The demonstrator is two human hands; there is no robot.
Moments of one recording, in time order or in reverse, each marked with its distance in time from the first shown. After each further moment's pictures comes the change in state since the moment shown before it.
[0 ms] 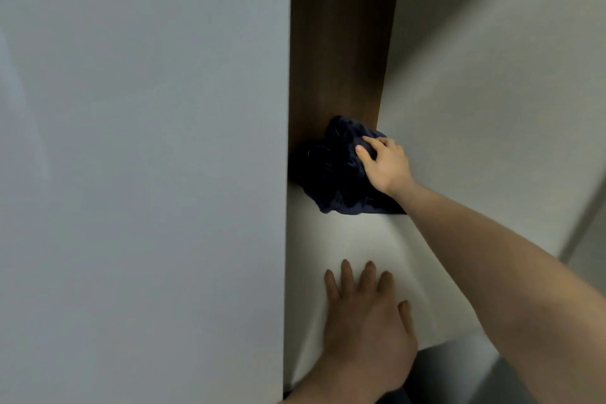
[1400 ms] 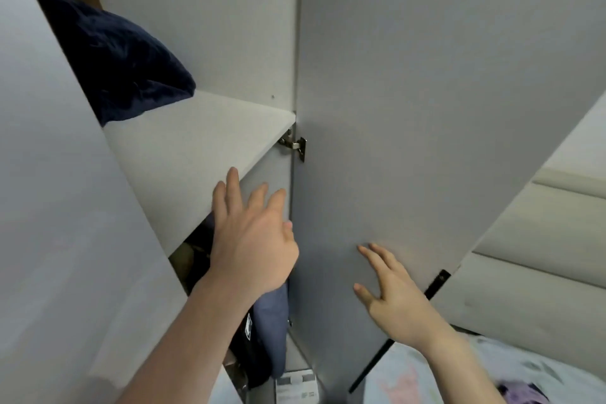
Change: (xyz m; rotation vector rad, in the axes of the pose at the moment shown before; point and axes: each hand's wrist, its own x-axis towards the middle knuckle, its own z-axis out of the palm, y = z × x) left_hand -0.096 -0.015 0.009 -0.038 0.017 0.644; right_hand -0.564 -0.043 -0.072 -0.107 -0.134 0.913
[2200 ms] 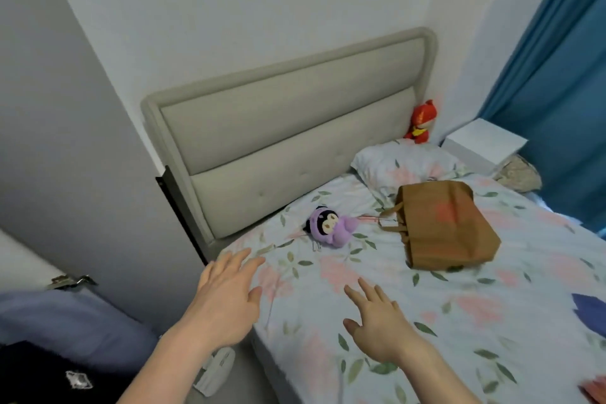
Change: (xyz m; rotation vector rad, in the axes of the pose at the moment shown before) left_hand -0.197 0.167 0.084 -0.152 -0.706 0.889; right_hand -0.384 0.105 0.090 0.162 0.018 0.966
